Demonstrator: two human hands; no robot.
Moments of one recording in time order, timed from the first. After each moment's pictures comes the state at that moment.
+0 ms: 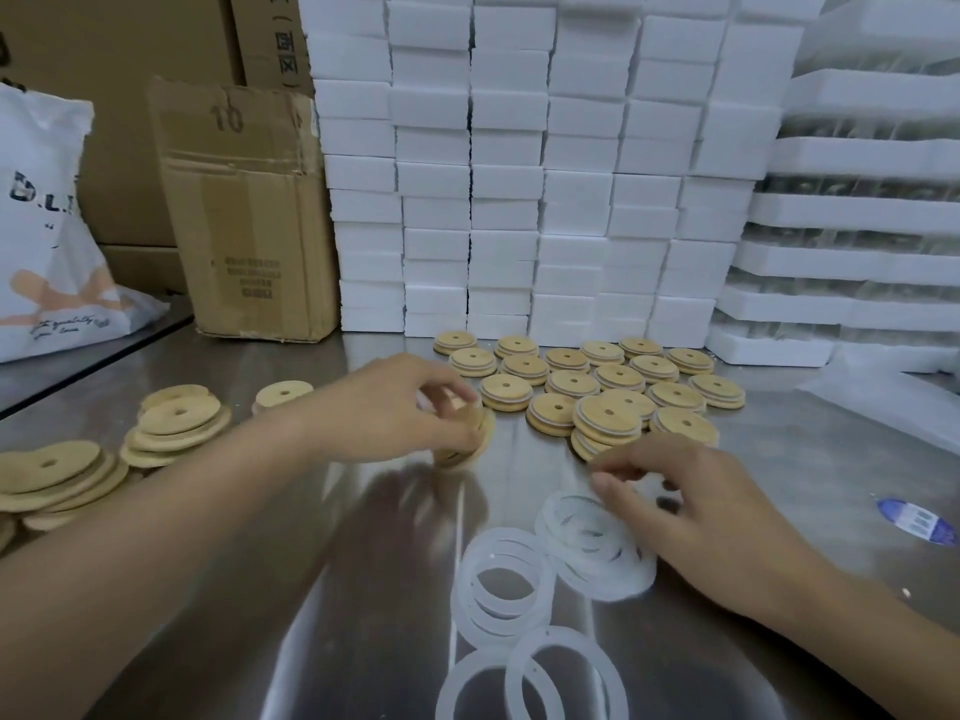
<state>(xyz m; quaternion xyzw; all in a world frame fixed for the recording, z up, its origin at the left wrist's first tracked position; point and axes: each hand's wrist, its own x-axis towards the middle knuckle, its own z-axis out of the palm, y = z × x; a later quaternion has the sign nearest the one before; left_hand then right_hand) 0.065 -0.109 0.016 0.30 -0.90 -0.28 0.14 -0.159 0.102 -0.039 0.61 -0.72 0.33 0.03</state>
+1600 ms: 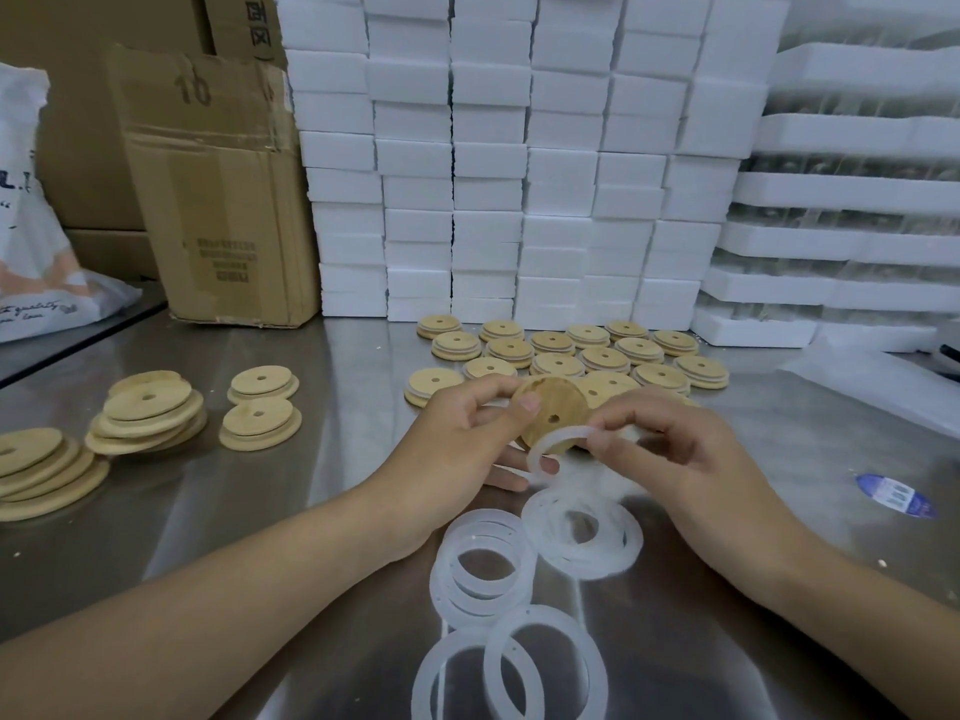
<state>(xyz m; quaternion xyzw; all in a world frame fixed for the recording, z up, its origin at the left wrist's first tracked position) 0.018 -0.043 -0.038 0.17 -0.69 -0.64 0.29 -0.151 0.102 -0.035 0.57 -0.61 0.54 -0.14</state>
